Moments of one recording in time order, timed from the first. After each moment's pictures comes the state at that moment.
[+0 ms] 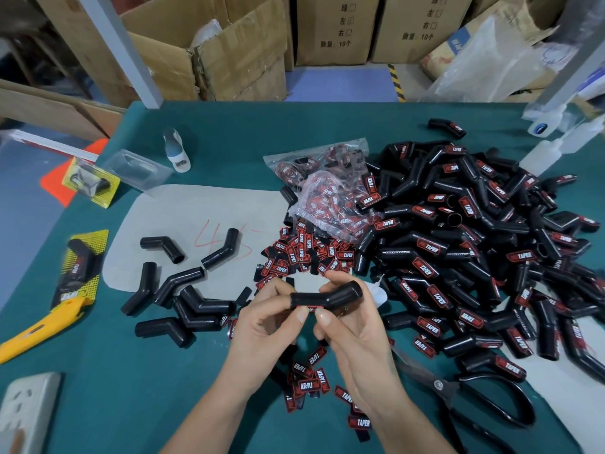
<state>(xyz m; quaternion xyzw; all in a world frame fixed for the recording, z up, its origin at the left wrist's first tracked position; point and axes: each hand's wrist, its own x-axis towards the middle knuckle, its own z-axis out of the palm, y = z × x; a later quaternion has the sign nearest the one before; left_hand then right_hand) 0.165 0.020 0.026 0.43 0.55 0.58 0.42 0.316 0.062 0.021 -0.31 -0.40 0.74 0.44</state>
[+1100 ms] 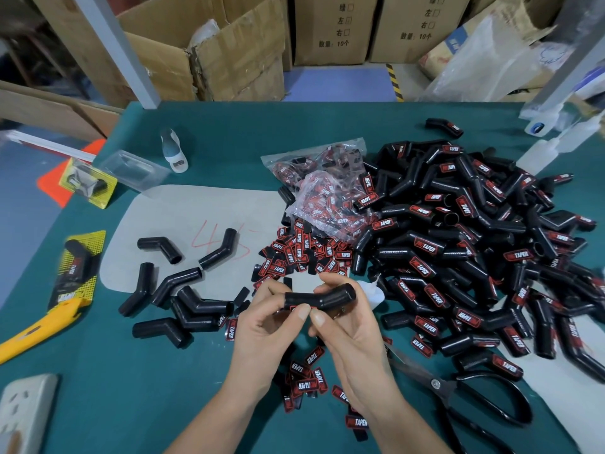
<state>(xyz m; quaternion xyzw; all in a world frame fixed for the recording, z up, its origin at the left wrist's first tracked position) 0.180 0.022 0.024 0.36 0.55 0.62 0.42 0.315 0.062 0.017 -0.32 -0.40 0.74 0.43</state>
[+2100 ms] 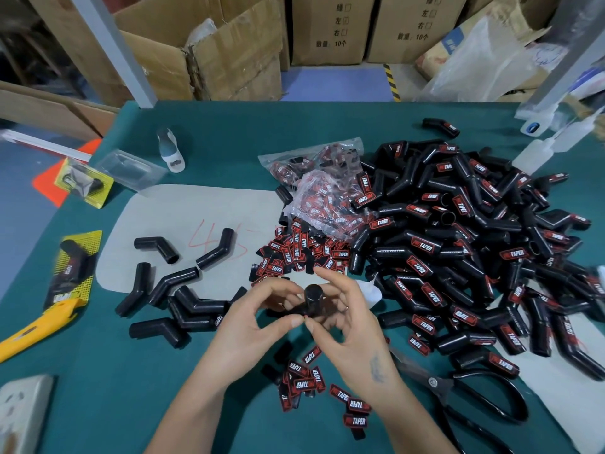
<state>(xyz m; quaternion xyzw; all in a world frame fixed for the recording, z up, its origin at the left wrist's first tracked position) 0.139 0.024 0.033 0.51 0.59 0.46 0.43 0.327 0.070 0.022 -0.38 -0.62 0.59 0.35</state>
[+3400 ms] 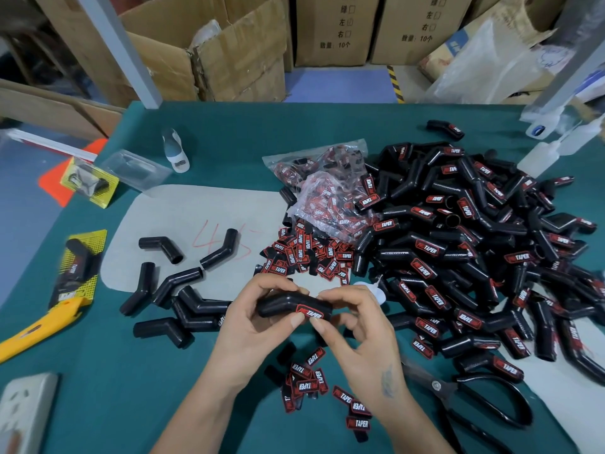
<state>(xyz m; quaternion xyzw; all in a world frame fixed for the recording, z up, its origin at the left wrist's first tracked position) 0.154 0.020 0.044 0.39 0.50 0.61 0.47 0.328 0.062 0.031 -0.38 -0.62 0.53 0.43</state>
